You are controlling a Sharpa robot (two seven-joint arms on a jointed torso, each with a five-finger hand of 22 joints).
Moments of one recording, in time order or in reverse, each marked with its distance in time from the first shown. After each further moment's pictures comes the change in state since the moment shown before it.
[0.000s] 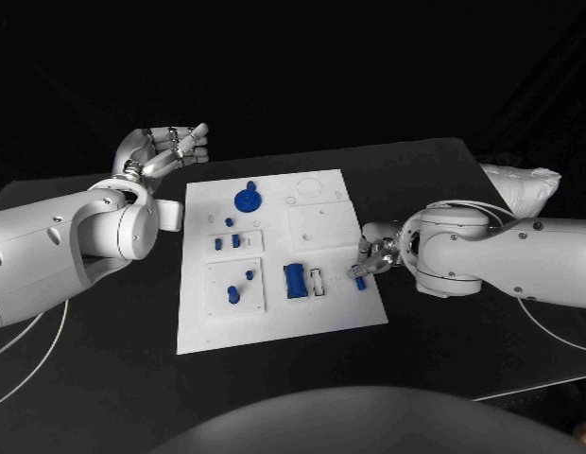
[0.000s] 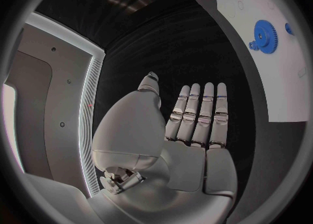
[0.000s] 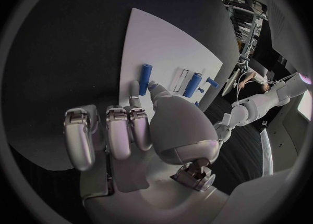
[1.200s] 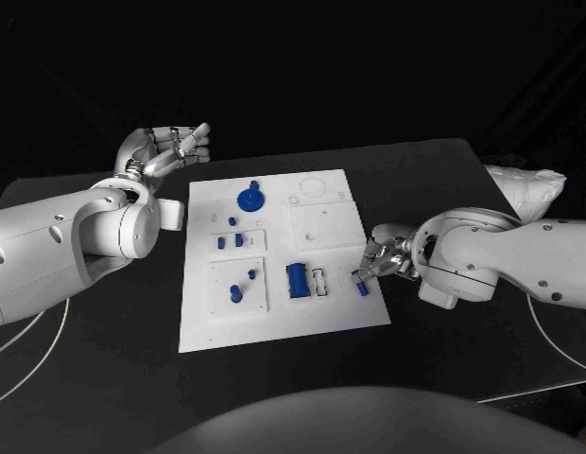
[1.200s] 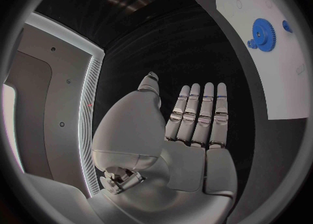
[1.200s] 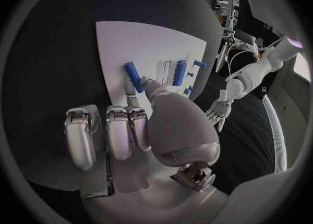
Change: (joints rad) left arm 0.000 -0.009 0.000 0.004 0.000 0.001 -0.001; left_hand 0.000 0.000 0.000 0.000 0.000 0.000 0.000 0.000 0.000 0.000 0.000 0.000 0.000 0.000 0.000 0.000 0.000 0.000 0.000 0.000 0.000 0.000; right arm 0.012 -0.057 -0.008 0.045 0.281 -0.139 0.058; right_hand 0.145 -0.024 0.129 -0.104 0.060 0.140 0.007 -0.171 -0.385 0.001 -0.013 0.000 0.000 0.003 -0.011 0.000 0.000 0.000 0.000 -0.015 0.000 0.000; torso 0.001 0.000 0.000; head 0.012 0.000
